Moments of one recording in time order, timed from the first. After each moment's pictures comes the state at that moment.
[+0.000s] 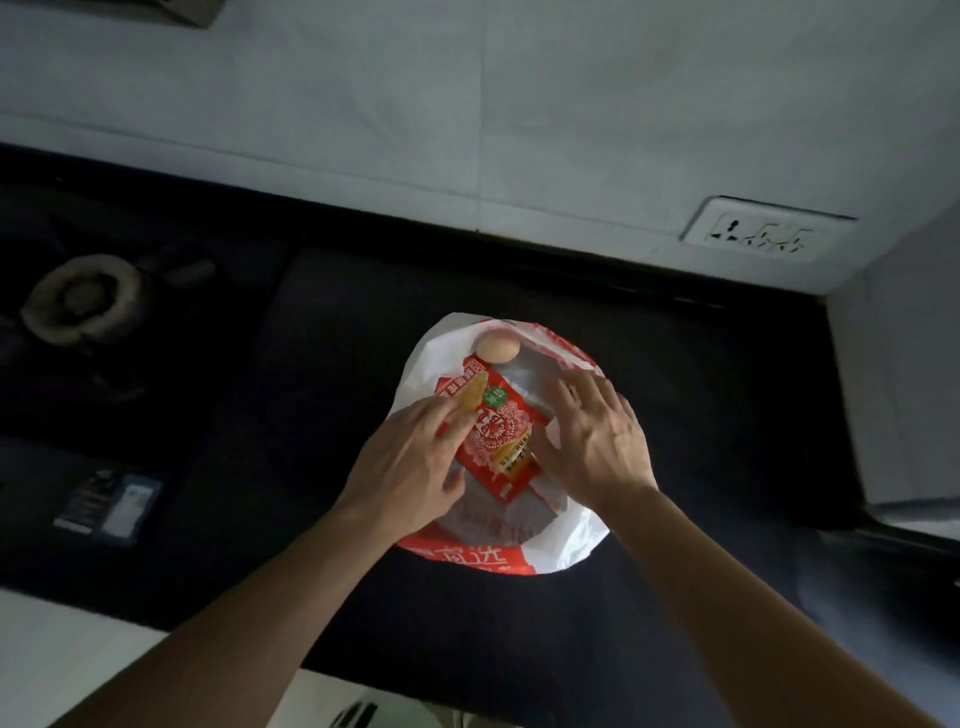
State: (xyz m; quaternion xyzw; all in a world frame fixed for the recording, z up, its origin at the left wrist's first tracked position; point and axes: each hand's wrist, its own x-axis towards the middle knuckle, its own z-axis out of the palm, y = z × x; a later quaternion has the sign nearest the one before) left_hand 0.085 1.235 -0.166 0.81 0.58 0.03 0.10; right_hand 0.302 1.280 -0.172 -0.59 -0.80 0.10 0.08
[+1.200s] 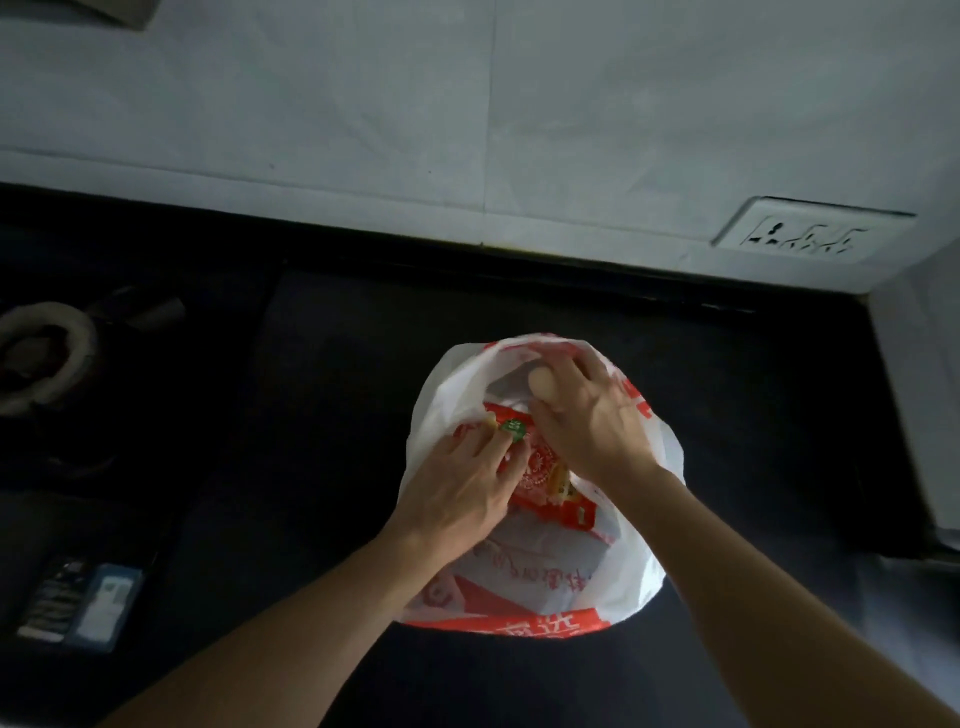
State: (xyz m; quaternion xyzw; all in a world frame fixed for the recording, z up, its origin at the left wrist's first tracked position) left_hand 0.089 1.286 -0.207 0.88 0.46 0.00 0.06; right_hand 0.265 1.345 -0.187 -0.61 -0.76 0.18 0.16
